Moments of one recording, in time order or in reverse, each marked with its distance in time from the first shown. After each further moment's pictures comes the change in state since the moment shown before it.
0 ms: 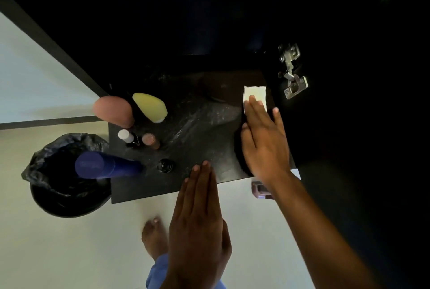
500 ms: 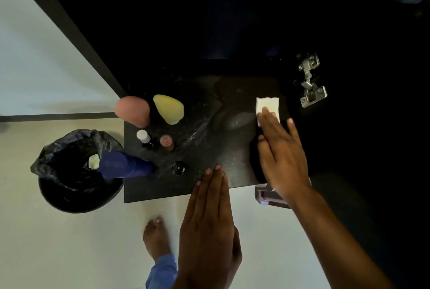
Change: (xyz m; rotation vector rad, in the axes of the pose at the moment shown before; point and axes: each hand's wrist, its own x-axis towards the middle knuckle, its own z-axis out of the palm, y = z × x) left_hand 0.002 -0.001 0.010 0.028 0.138 -0.008; right_hand -0.008 0.007 -0.005 0.020 -0.027 -0.053
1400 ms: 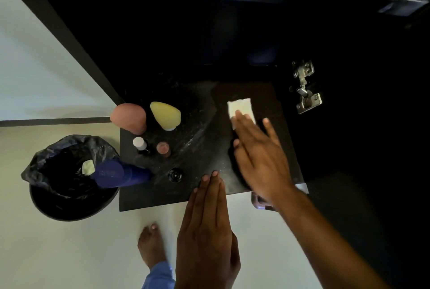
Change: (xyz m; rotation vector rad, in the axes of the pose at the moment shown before) left_hand 0.003 0.000 0.013 0.066 0.117 0.004; right_hand 0.013 -0.018 0.009 -0.039 -0.060 -0.181
